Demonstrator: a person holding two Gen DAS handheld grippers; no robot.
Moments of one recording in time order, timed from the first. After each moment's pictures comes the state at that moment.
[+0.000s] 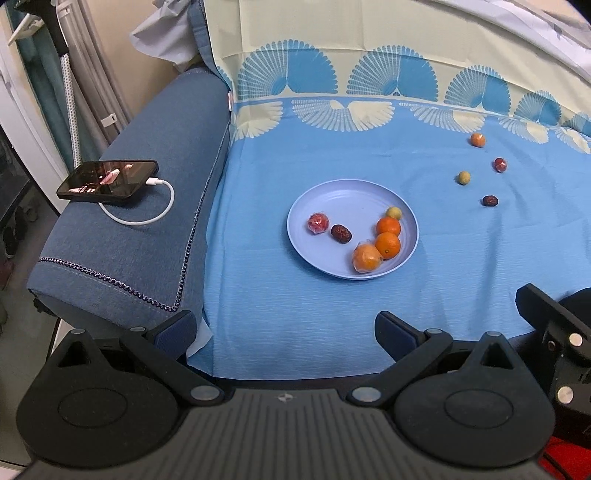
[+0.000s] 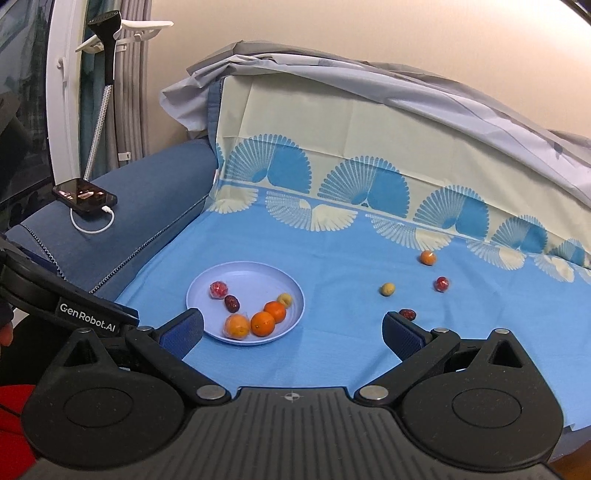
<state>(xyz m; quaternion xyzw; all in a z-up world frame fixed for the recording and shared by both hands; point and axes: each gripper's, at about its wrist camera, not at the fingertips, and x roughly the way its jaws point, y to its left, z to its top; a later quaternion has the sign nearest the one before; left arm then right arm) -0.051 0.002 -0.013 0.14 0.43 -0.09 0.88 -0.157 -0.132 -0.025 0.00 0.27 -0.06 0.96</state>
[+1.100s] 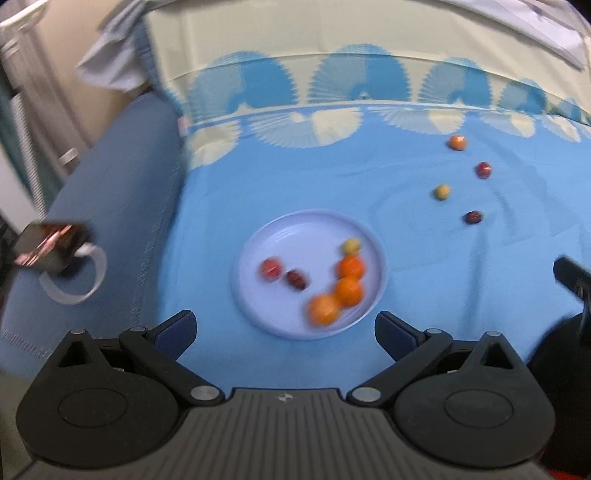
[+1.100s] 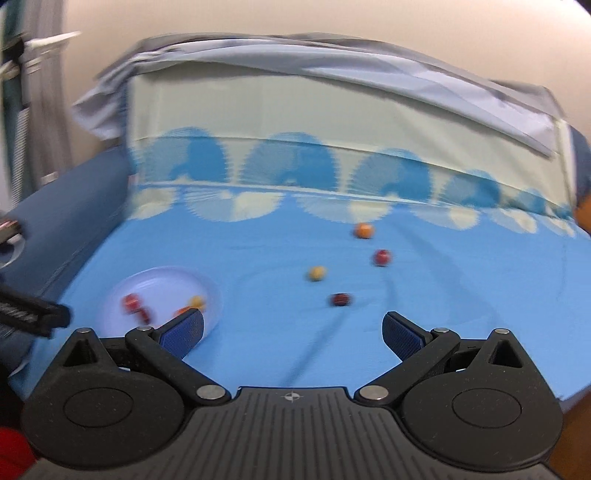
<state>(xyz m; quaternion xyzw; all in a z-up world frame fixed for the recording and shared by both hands) 0.007 -0.089 -0.019 0.17 0.42 -0.13 0.88 -0.127 -0.230 -0.055 0.07 0.29 -0.17 0.94</state>
